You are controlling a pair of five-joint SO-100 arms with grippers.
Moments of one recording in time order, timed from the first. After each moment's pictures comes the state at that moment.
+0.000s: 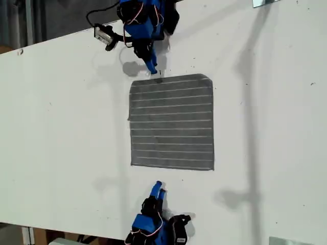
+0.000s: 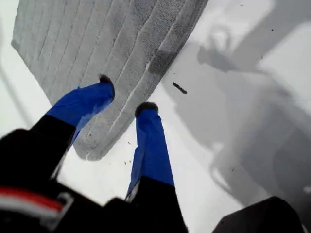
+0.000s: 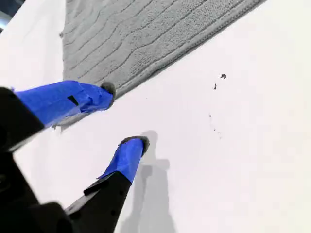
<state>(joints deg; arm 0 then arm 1) -5.4 198.5 178.4 75.6 -94.3 6.4 186.9 167.3 78.6 83.1</state>
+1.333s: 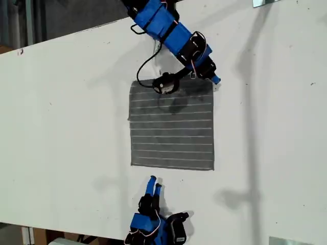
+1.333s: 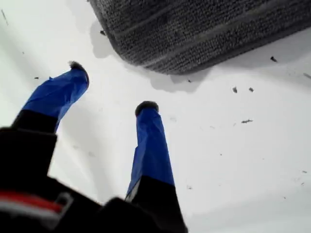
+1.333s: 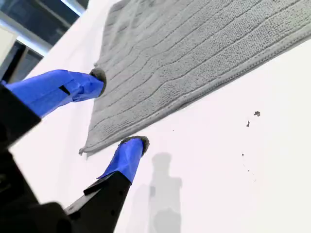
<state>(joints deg) -8.1 198.5 179.2 66.4 -88.9 -40.1 86.3 105.3 68.6 100.2</state>
